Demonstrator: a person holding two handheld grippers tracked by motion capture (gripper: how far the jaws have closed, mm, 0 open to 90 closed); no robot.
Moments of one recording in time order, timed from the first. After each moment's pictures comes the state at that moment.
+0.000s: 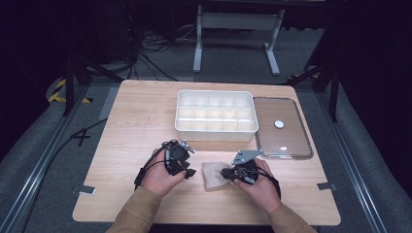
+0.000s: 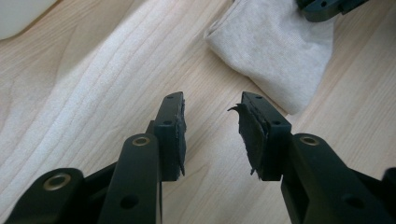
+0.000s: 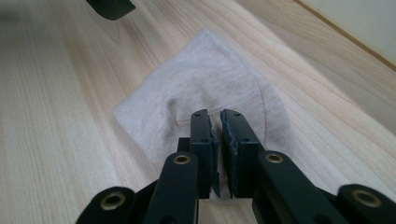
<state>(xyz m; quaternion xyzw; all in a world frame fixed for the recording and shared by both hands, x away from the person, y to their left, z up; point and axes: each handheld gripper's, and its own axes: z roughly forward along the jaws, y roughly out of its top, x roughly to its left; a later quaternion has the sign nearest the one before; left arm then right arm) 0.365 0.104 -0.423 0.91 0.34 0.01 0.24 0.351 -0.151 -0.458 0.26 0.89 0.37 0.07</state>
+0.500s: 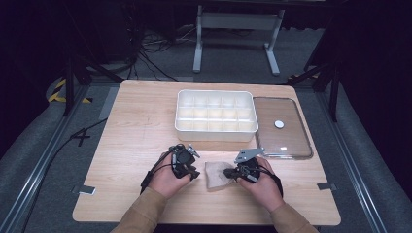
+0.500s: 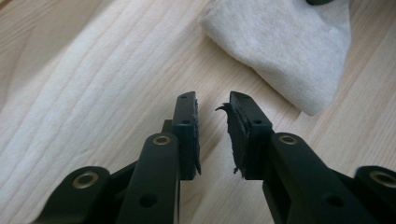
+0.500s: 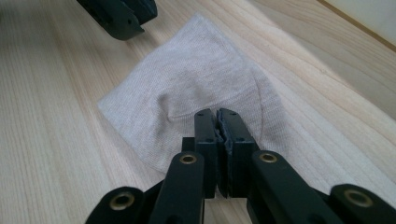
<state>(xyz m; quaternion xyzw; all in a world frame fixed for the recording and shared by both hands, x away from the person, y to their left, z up) 0.366 0.087 -0.446 0.92 0.32 0.01 0.24 0.358 -0.160 -0.464 0.27 0.89 0.37 0.05</state>
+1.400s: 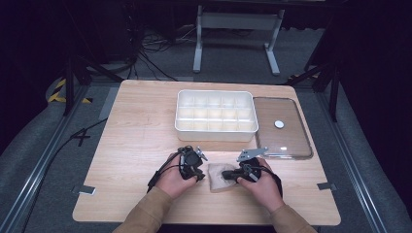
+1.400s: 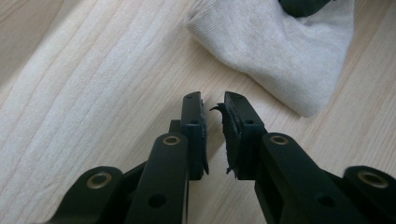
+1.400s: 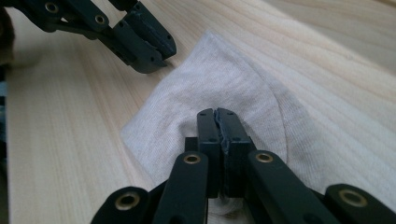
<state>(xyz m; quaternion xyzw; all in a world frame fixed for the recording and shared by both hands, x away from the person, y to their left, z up) 0.367 0.069 -0.450 0.93 0.29 0.00 0.23 0.361 -0.168 -0.474 0.31 0.86 0.41 -0.02</state>
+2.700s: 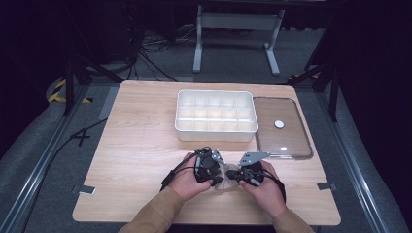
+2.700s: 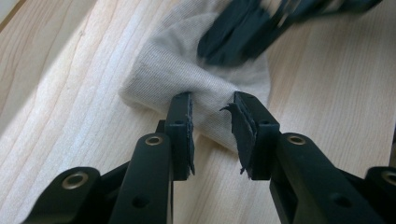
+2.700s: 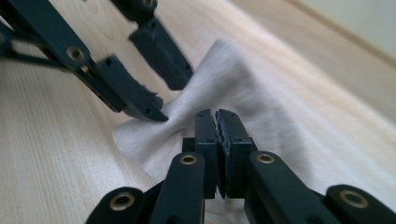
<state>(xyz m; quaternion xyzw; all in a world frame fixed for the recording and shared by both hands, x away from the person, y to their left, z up) 0.358 0.028 -0.436 0.94 0.21 0.00 0.27 0.343 -0.170 -0.452 0.29 0.87 0.38 0.08</state>
